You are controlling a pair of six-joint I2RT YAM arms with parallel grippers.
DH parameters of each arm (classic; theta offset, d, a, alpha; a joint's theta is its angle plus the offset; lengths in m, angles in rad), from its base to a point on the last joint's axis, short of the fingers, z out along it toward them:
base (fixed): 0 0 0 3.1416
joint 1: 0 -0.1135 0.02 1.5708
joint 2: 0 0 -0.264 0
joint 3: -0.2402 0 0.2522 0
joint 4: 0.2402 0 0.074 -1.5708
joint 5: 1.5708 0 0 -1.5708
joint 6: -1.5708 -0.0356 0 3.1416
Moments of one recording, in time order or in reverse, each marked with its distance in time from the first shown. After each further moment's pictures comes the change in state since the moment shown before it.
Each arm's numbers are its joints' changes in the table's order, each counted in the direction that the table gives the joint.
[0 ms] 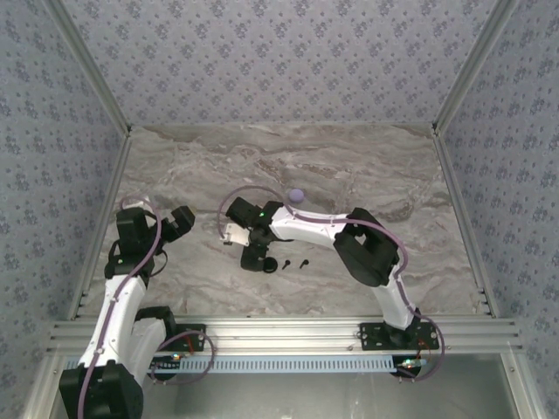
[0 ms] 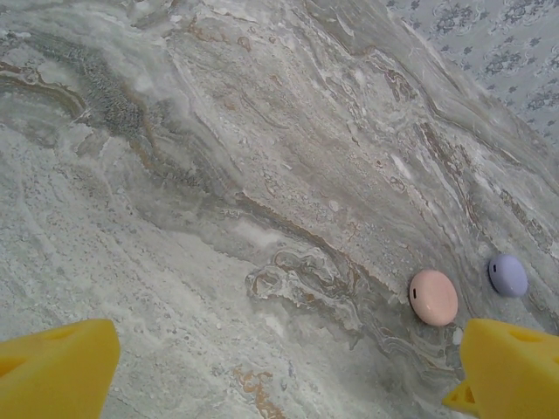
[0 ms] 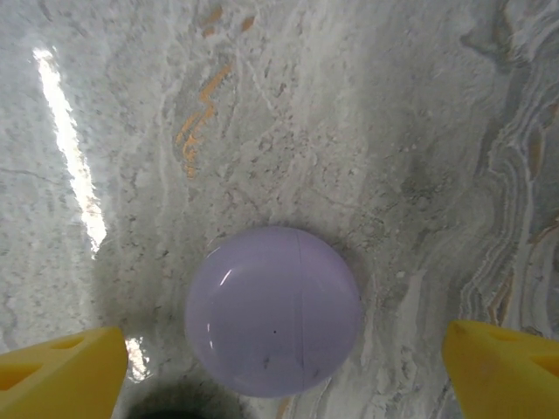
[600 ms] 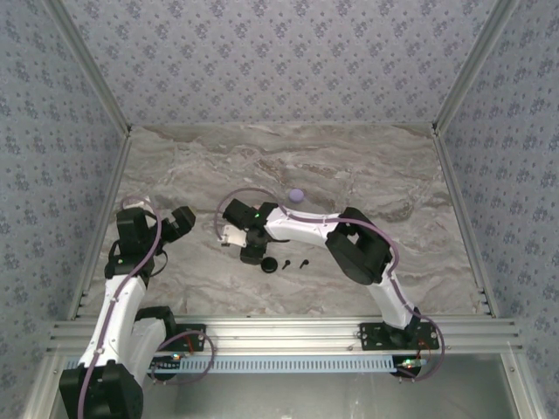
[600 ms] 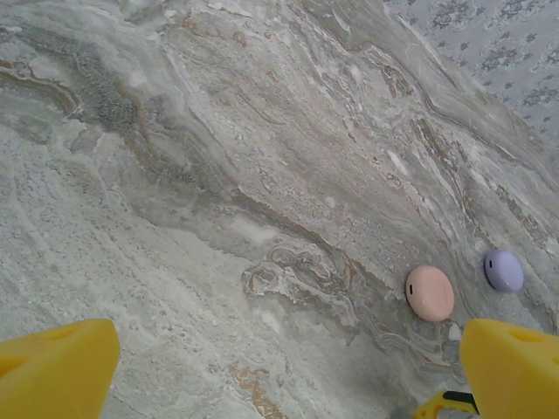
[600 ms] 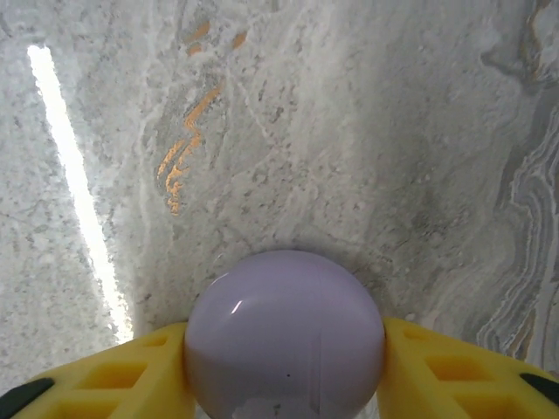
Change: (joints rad) left arm 0.000 0.000 0.003 0.002 0.027 0.000; right arm -0.002 0.037 -0.018 -0.029 0.003 -0.005
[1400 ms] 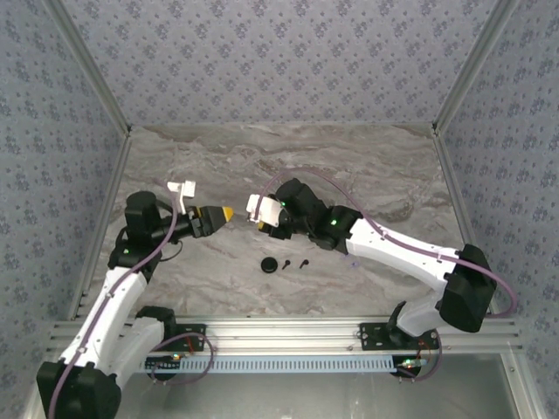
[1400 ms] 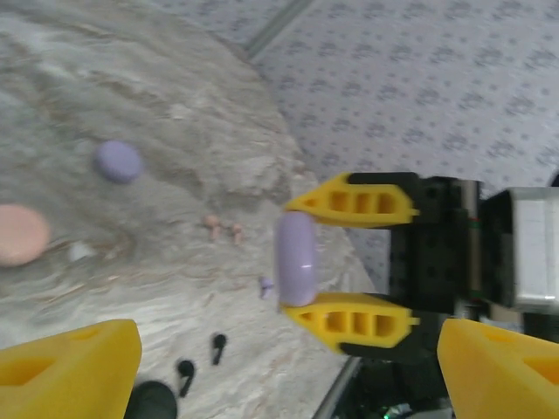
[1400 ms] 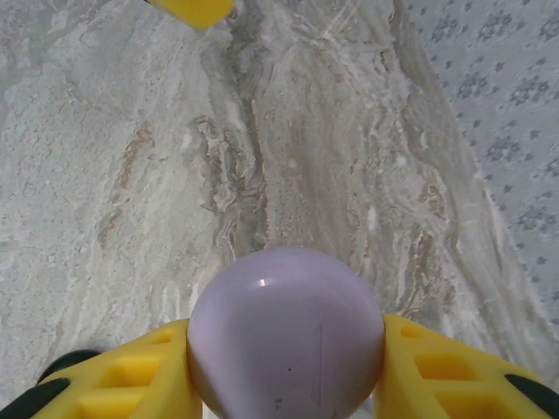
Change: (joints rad) left arm 0.265 0.048 -0.150 -0.195 0.612 0.116; right arm 0.049 -0.705 0.417 -0.367 0.068 0.136
